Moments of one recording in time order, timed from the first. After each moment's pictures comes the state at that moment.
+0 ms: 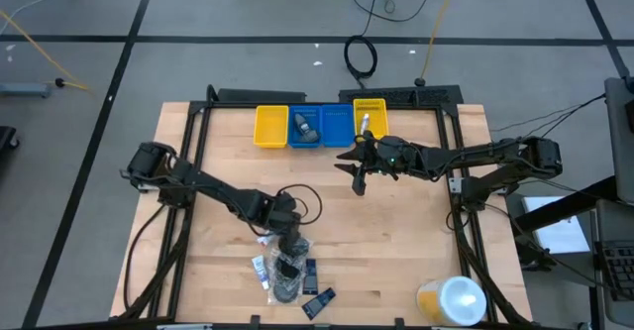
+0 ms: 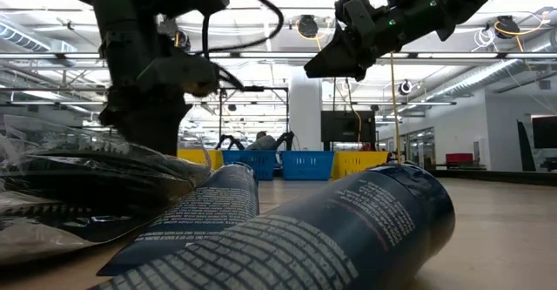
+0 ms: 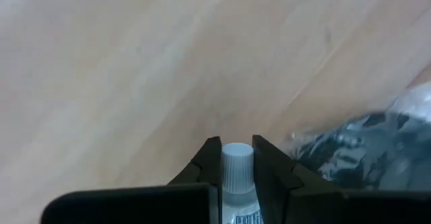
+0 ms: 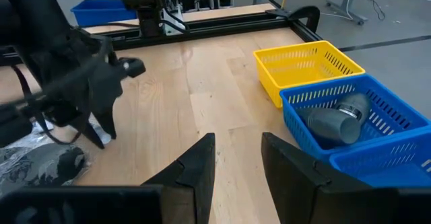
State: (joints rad) left arm -0.28 1.75 1.02 -0.57 -0.16 -1.00; right arm -0.14 1.36 0.72 0.30 0.05 0.07
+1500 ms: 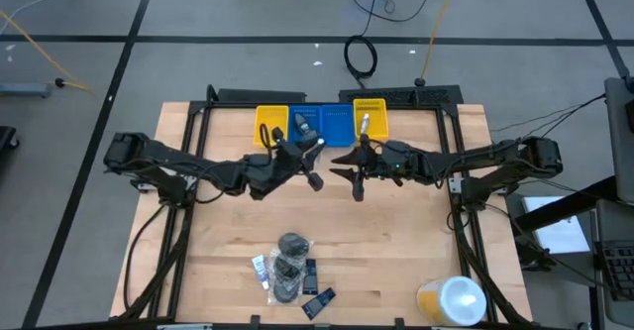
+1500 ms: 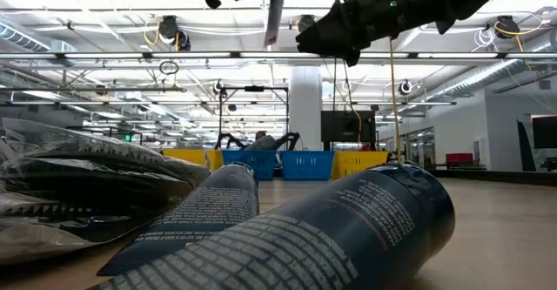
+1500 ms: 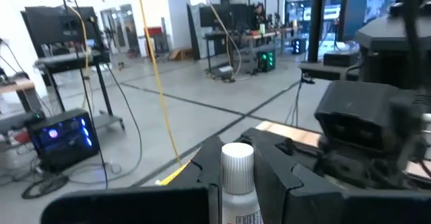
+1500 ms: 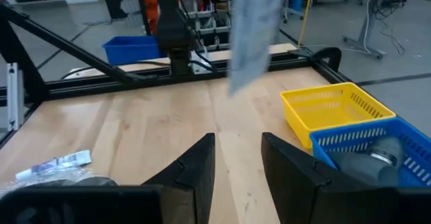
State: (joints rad) left arm -0.12 1.53 1.02 0.56 -0.79 0.08; right arm -0.08 1.36 0.72 0.44 0.05 0.08
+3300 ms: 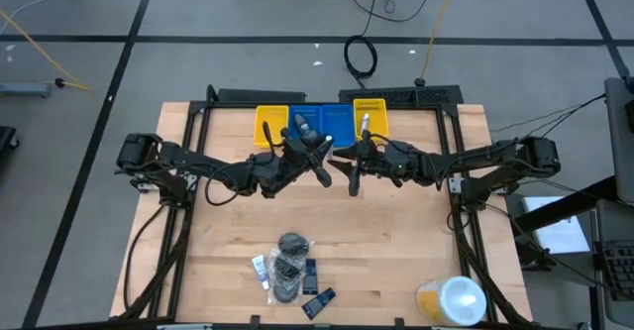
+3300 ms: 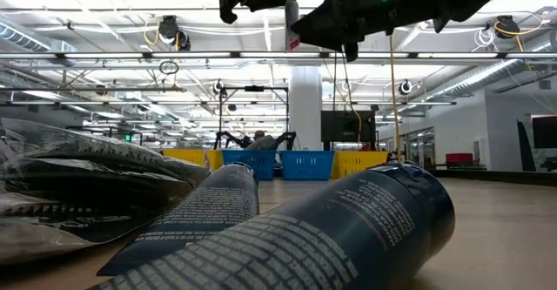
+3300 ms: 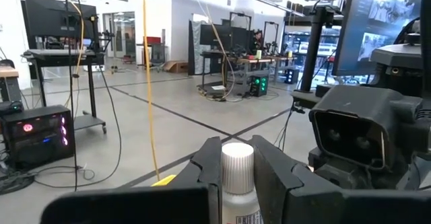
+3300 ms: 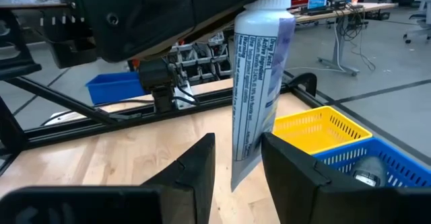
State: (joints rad) left arm -0.09 1.63 1.02 0.78 -0.74 0.01; right arm -0.06 1.38 0.72 0.58 0.16 0.14
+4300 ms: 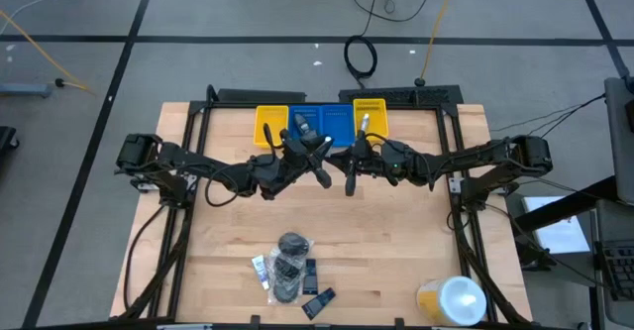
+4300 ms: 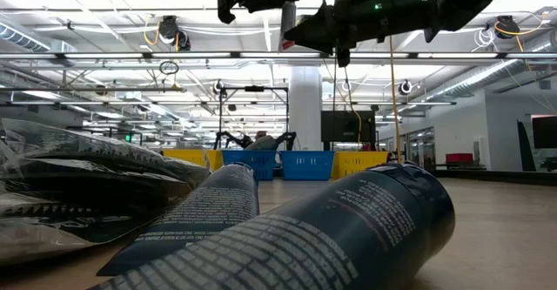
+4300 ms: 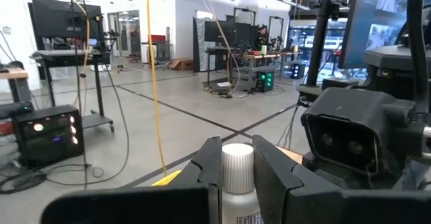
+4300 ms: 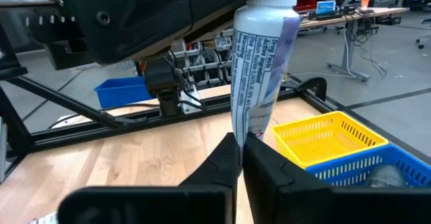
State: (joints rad) left arm -0.09 1.63 1.02 0.76 -0.77 0.03; right arm -0.08 1.45 0.72 0.68 0.10 0.13
